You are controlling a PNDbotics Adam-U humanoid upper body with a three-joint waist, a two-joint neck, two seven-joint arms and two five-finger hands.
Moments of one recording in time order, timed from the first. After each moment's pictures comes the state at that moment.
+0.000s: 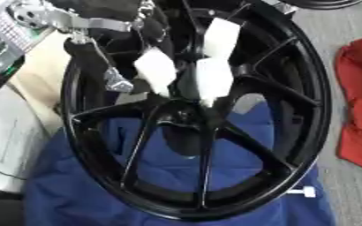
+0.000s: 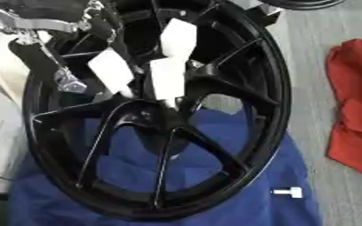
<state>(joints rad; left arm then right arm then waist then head) -1.19 0.67 -0.67 -1.50 -0.32 -0.53 -0.59 -0.15 -0.44 -0.24 -1.98 0.30 0.32 -0.79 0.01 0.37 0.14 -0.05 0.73</state>
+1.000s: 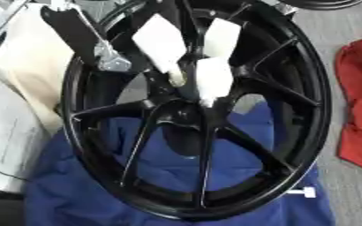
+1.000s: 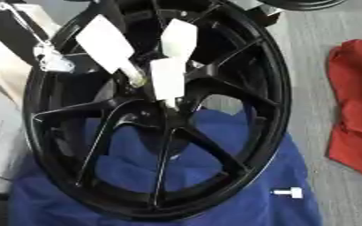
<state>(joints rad) -1.20 0.69 -0.52 -1.62 -0.05 -0.42 -0.70 -0.15 -0.44 -0.25 -1.98 0.30 0.32 -0.79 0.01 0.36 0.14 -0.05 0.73</state>
